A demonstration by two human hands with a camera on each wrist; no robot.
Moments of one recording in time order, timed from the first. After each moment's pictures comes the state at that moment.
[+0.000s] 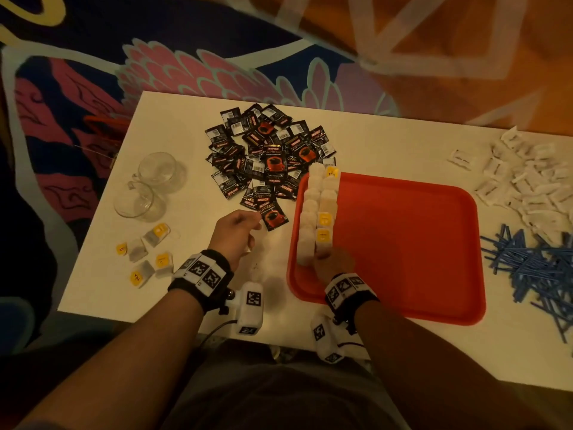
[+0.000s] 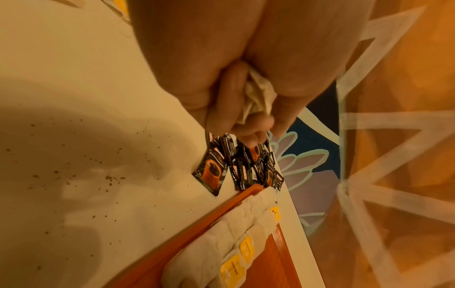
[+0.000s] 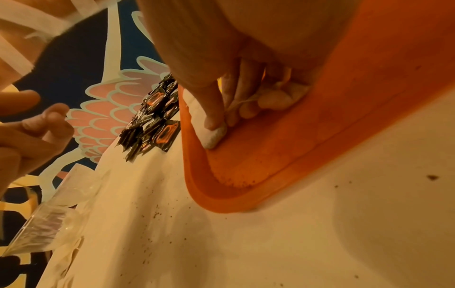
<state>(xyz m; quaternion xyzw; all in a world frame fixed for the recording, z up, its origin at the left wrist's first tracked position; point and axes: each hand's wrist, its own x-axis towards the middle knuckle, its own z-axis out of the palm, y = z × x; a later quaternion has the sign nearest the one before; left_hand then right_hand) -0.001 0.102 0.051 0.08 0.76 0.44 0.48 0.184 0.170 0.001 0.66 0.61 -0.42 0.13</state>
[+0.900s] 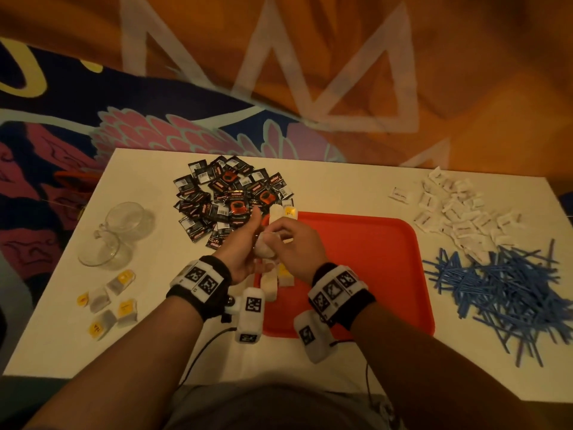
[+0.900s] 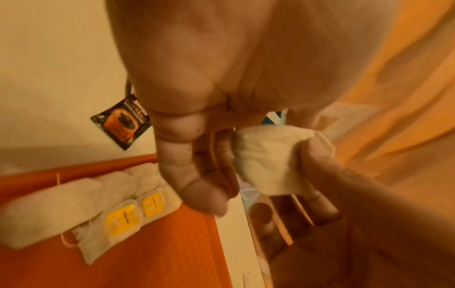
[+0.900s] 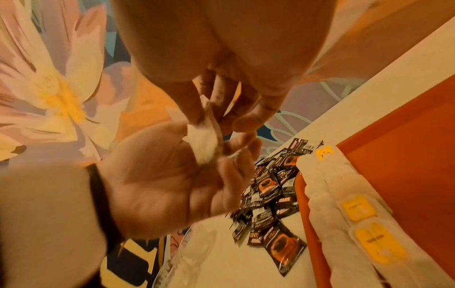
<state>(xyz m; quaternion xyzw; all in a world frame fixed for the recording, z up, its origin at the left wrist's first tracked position) 0.053 0.169 0.110 0.10 0.60 0.44 0.66 0.186 0.215 0.120 0.41 0.72 -0.51 -0.23</state>
